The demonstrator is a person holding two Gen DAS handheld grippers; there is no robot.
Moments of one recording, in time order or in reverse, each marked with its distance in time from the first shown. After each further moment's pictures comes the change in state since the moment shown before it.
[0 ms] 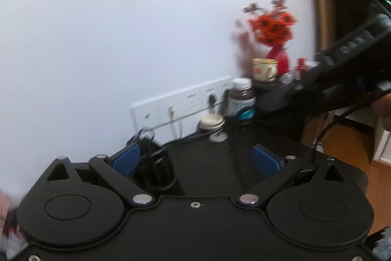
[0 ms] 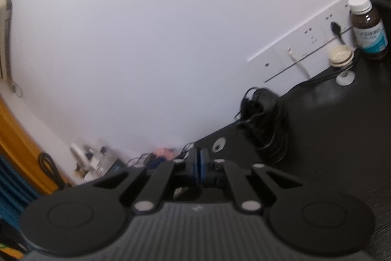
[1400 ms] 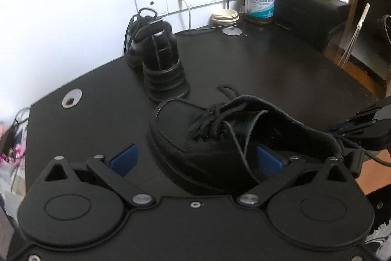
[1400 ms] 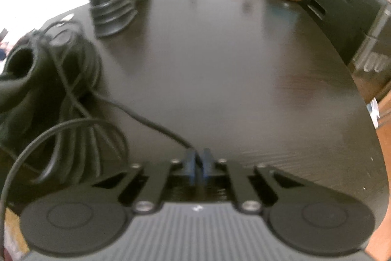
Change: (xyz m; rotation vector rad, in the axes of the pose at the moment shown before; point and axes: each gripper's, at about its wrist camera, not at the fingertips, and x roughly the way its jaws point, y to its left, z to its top) left arm 0.065 0.018 -0.087 -0.101 0.475 0.069; right arm 0.043 -0.126 -0.128 -0.282 0.320 -0.748
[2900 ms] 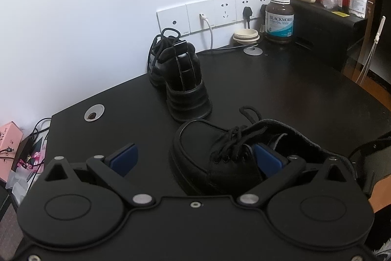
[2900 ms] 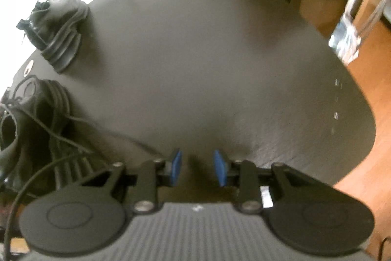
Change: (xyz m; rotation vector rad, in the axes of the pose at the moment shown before) left arm -0.008 0.000 0.005 -0.007 -0.095 0.096; right arm -0.030 -0.049 0.008 0.338 0.132 -0.016
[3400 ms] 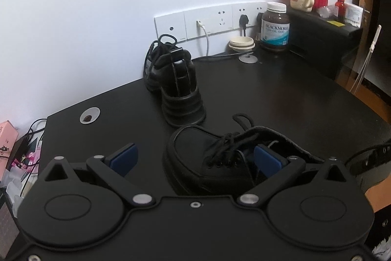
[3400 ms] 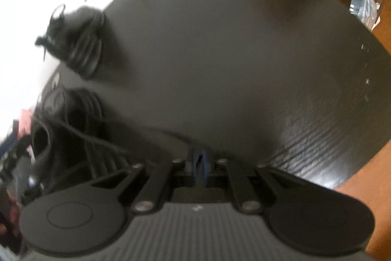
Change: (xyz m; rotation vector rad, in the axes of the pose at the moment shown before) left arm -0.005 -0.001 0.002 -0.021 -0.026 -0.023; right arm 0.010 -0.006 -0.007 0.153 0.095 0.200
